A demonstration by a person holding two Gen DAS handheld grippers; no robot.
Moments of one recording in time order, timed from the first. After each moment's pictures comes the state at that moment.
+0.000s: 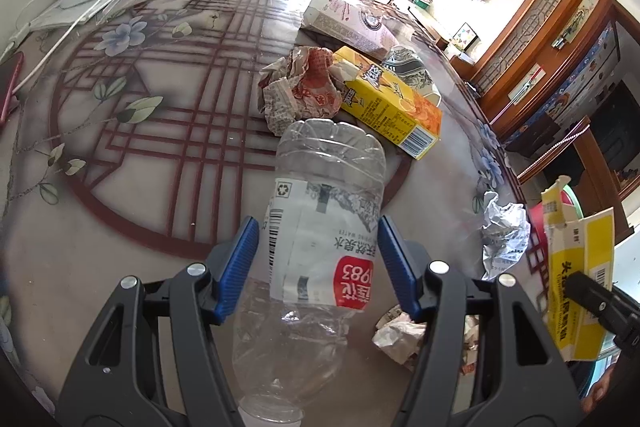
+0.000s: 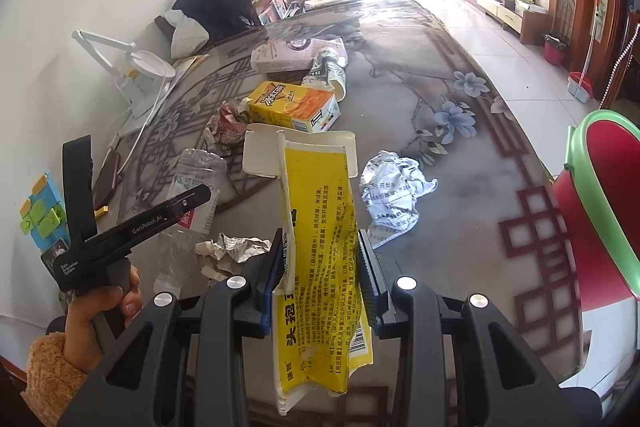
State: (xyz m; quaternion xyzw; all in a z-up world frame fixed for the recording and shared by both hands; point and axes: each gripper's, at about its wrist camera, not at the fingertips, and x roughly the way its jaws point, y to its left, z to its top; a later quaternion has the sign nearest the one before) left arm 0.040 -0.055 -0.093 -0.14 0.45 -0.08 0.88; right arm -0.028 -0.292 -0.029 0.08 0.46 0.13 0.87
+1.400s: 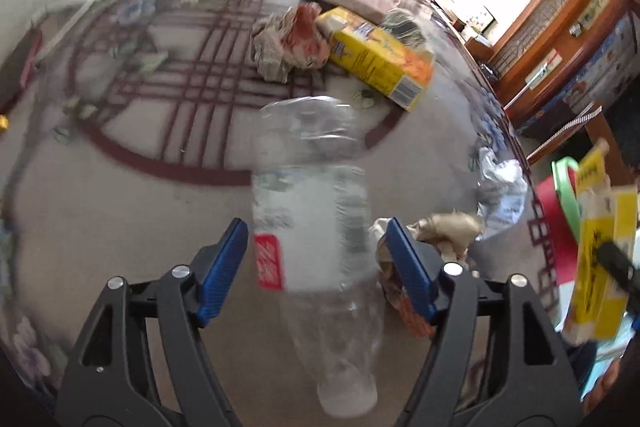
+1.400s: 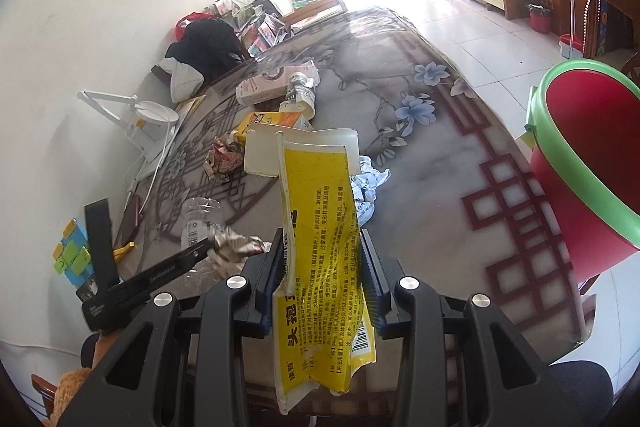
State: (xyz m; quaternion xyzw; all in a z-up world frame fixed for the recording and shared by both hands) left arm 0.015 -0.081 -0.101 -0.15 0.49 -0.05 0.86; right arm -0.055 -0.358 -0.021 0.18 0.43 0.13 0.87
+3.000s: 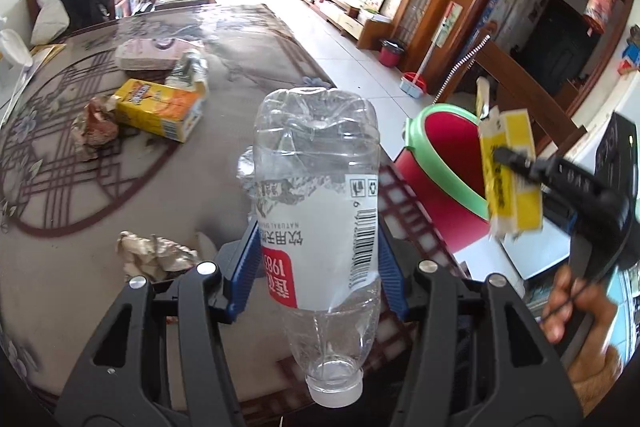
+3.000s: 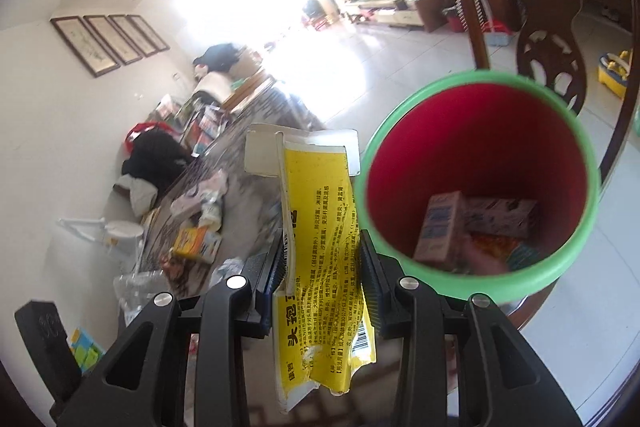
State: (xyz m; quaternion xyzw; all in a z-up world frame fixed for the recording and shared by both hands) left arm -0.035 -0.253 -0.018 -0.04 0.43 -0.21 0.88; right arm -0.079 -0.532 -0.006 0.30 0.34 0.01 0.89
